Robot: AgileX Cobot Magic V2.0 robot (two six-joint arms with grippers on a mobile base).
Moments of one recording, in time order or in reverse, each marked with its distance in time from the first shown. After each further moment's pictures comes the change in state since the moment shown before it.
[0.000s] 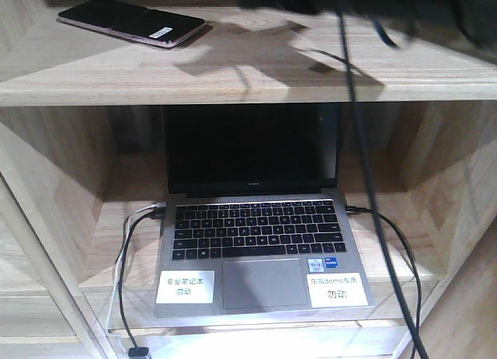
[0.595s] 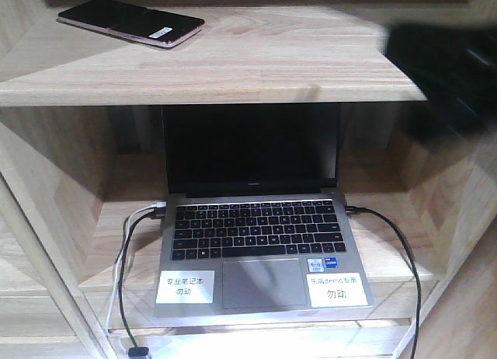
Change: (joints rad) left arm 0.000 0.000 0.000 0.000 0.000 0.000; right arm 0.000 -0.704 0.672 0.017 -0.172 0.000
